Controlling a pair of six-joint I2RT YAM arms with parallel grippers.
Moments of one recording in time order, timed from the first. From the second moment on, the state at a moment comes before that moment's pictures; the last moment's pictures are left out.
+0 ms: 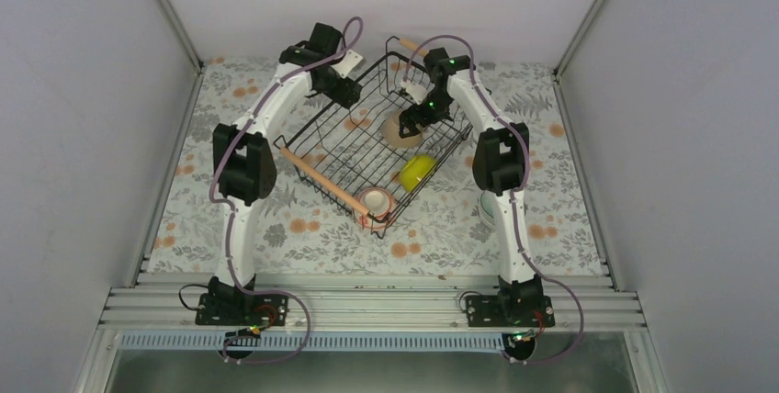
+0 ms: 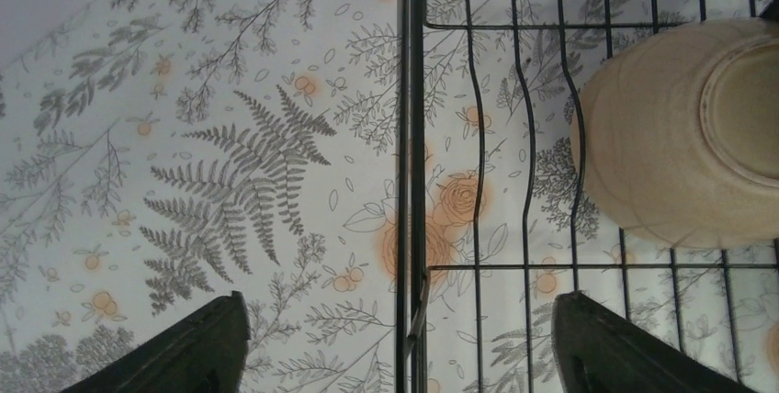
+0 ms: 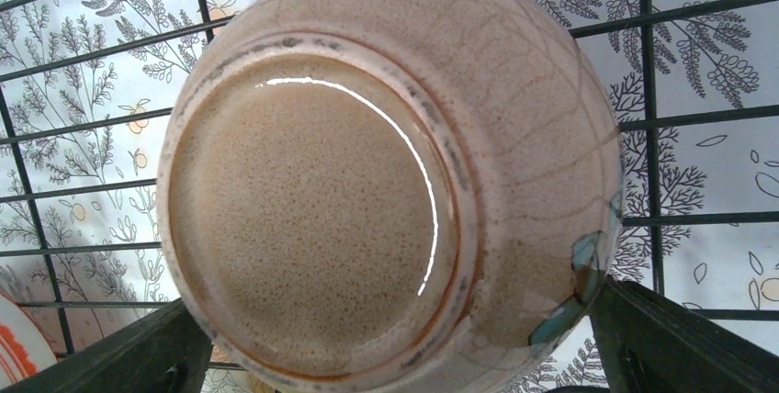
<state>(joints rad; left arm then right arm) -0.34 2.23 2.18 -0.95 0.14 0.25 0.30 2.48 2.35 -1.29 -0.37 -0.40</state>
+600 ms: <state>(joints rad) -0.38 2.24 2.20 -0.95 0.06 0.25 0.30 2.47 2.35 -1.26 -0.35 -0.38</state>
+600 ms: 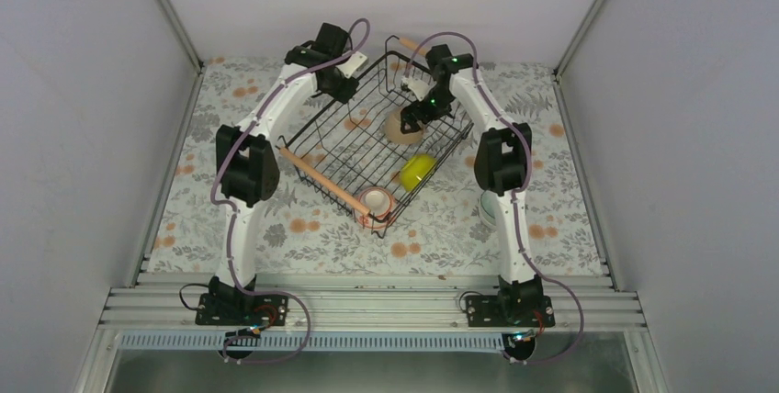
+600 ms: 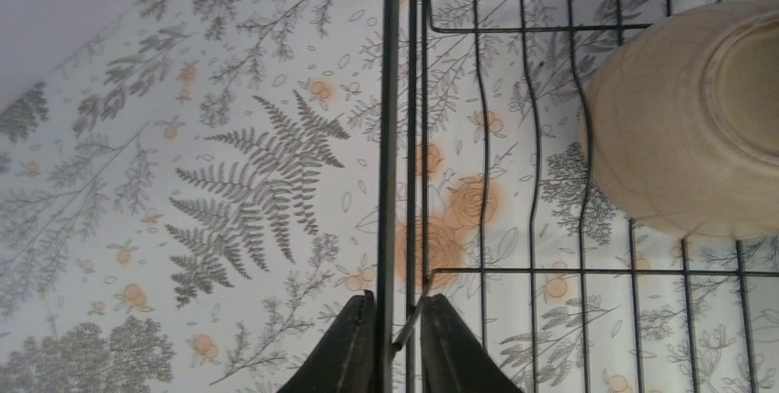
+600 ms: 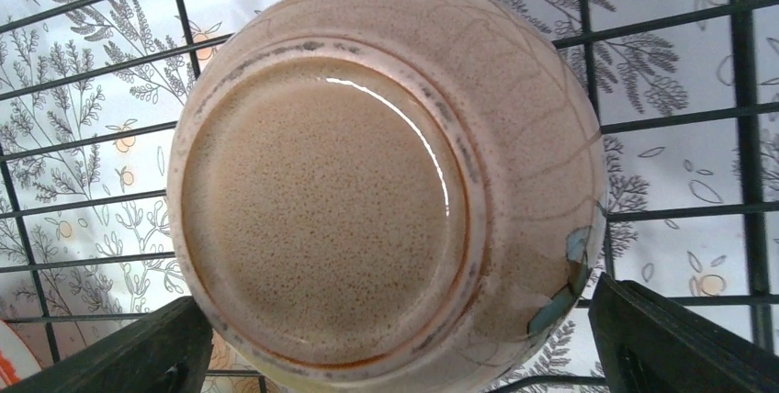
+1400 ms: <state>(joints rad) -0.38 2.24 2.20 -0.94 0.04 0.25 0.27 2.45 2.35 -1.26 -0.44 -0.38</state>
